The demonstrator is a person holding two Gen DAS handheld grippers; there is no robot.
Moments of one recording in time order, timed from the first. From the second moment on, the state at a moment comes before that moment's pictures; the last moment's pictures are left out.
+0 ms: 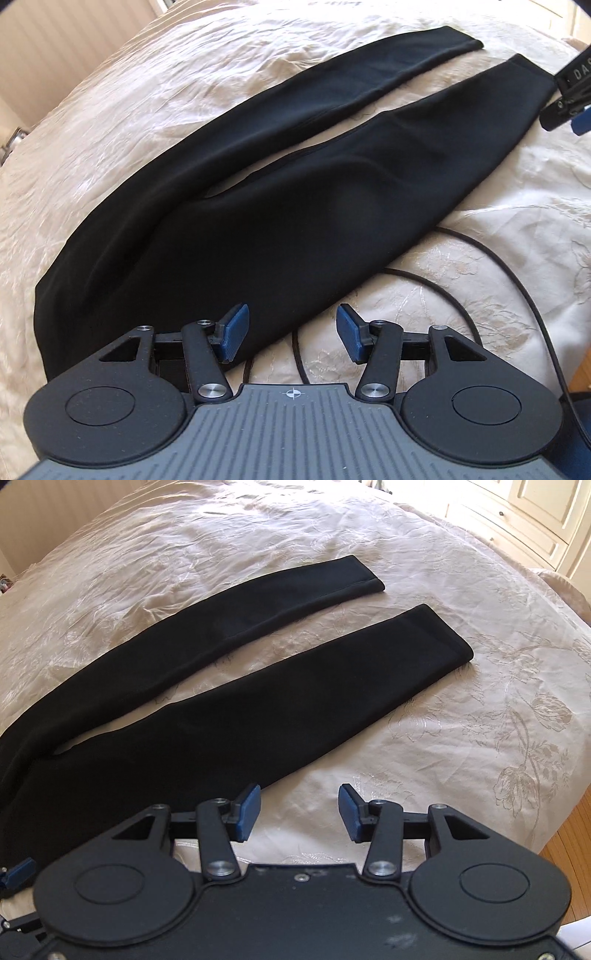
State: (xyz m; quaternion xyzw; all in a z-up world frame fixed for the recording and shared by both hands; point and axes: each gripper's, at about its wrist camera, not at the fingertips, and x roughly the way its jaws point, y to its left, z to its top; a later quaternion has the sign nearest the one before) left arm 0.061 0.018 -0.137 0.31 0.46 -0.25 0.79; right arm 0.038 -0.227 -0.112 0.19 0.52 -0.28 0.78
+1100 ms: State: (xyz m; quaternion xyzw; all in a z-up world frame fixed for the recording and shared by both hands) left arm 0.078 -0.041 -0.171 0.33 0.51 -0.20 0.77; right arm 0.058 -0.378 -0.175 0.34 0.53 -0.30 0.72
